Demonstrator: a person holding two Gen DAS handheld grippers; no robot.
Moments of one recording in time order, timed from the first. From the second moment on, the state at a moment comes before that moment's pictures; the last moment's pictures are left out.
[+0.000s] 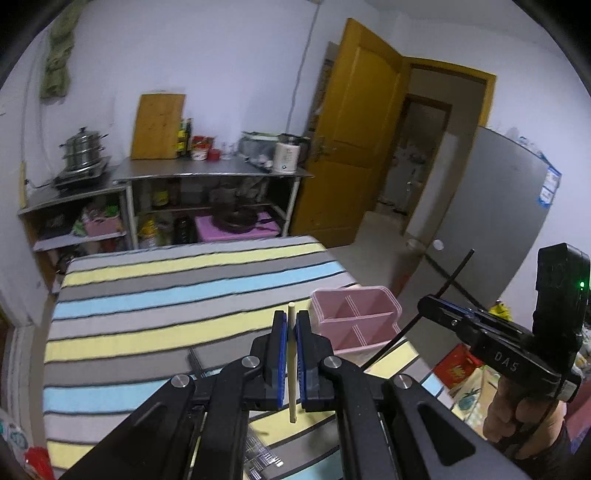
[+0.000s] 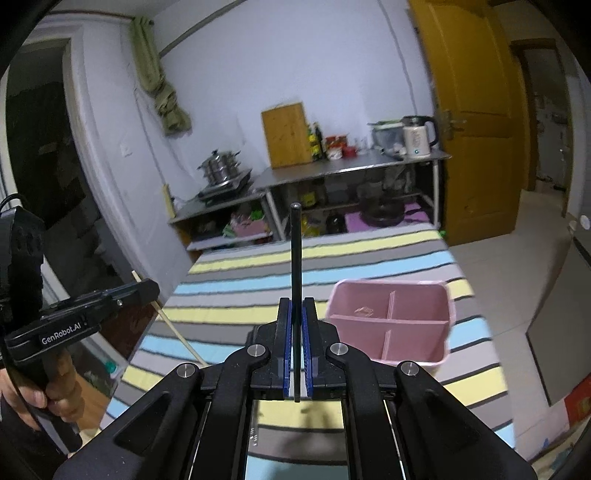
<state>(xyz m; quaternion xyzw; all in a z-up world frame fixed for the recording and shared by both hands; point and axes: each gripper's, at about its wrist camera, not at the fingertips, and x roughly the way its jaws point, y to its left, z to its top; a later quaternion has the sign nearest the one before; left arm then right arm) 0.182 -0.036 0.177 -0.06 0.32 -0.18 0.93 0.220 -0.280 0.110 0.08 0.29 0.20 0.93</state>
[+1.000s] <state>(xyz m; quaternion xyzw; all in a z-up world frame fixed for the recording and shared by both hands) 0.309 -0.110 0.116 -0.08 0.35 -0.21 0.91 0.293 -0.327 0.062 0.13 0.32 0.15 0.93</state>
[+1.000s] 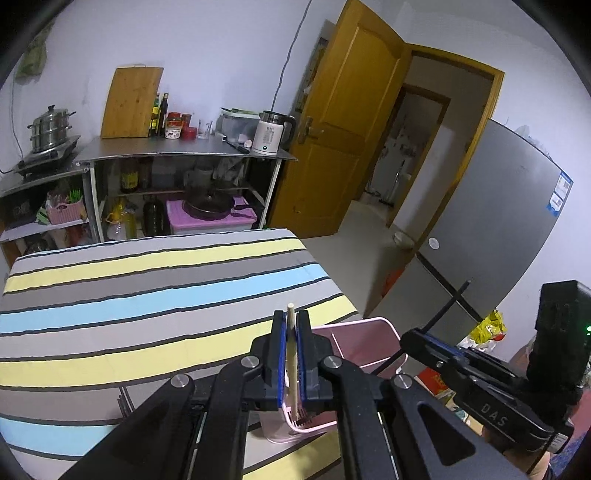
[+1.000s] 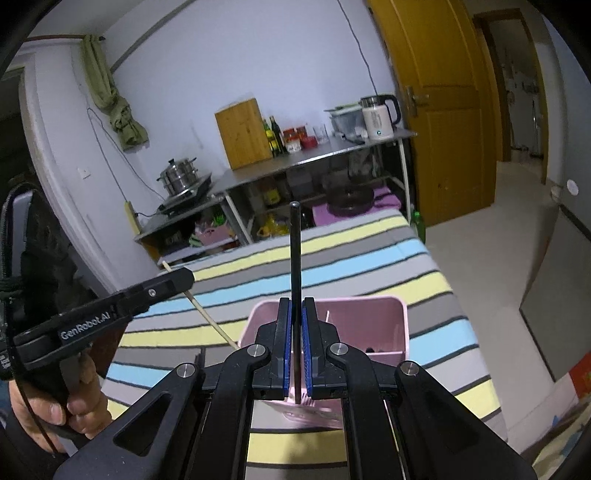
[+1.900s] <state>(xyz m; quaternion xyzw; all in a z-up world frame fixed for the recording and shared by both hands) 0.210 -0.030 0.120 -0.11 0.29 -0.17 0.93 0.237 -0.326 0.066 0.12 0.29 0.15 0.94</state>
